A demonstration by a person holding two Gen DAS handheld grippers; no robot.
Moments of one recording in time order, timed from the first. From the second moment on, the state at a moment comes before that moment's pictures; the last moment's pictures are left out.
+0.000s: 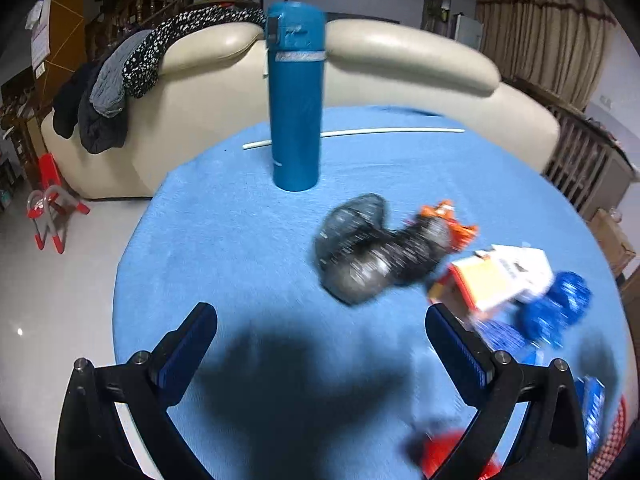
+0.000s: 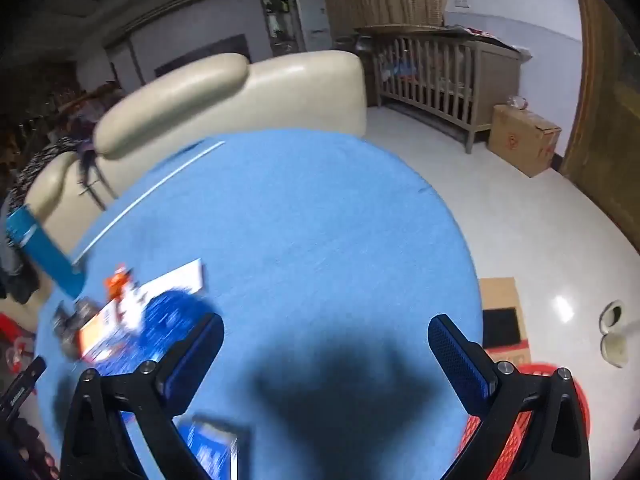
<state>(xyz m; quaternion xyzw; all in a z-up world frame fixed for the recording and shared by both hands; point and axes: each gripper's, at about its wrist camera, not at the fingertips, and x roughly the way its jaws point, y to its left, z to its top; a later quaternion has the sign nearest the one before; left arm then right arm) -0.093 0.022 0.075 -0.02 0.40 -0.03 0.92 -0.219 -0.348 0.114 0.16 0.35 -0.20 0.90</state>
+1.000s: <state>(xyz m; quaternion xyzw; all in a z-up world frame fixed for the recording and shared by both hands) -0.207 0.009 0.110 0.00 0.36 -0.07 0.93 -0.313 -0.233 0.083 0.15 0.34 -0.14 0.92</state>
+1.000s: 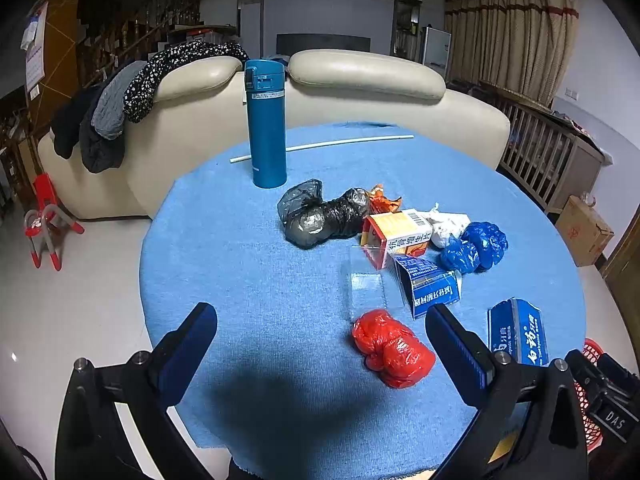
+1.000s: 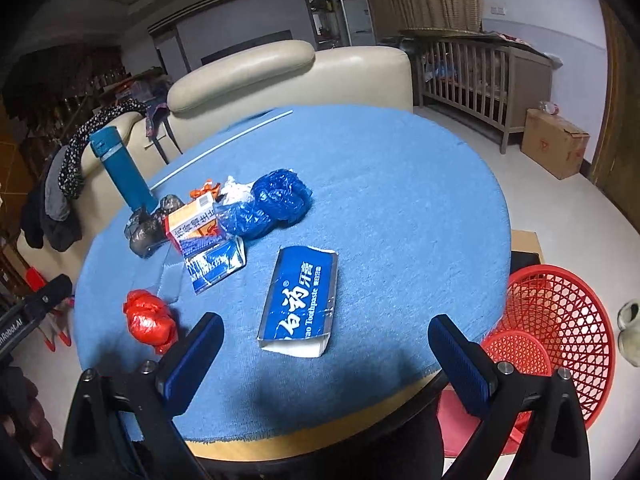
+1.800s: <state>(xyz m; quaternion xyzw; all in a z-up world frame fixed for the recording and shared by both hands) -0.212 0.003 0.108 0.01 0.36 -0.08 0.93 -0.318 -0.242 0.078 0.16 0.34 -0.15 0.91</state>
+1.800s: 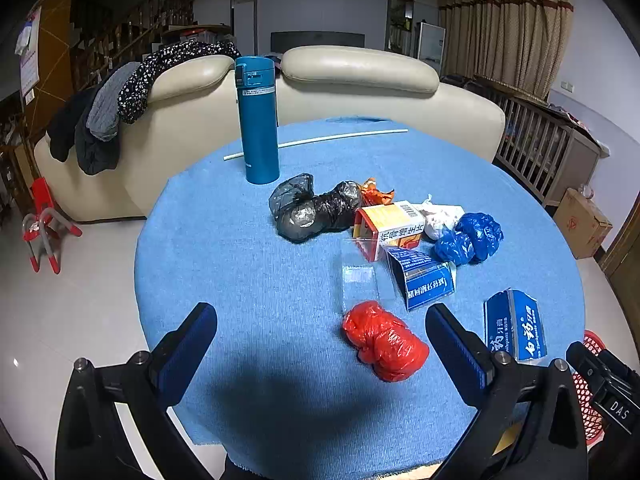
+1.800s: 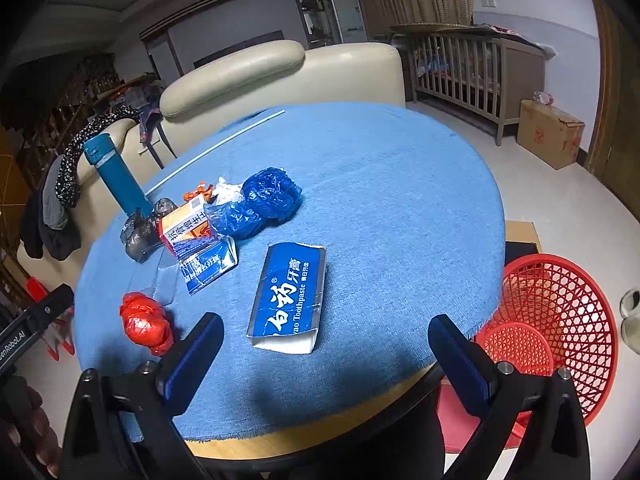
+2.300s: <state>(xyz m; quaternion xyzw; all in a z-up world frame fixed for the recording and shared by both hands) -0.214 -0.007 0.096 0.02 0.38 -0.08 0.92 -0.320 -0.250 0.069 0.18 0.34 -0.15 0.91</state>
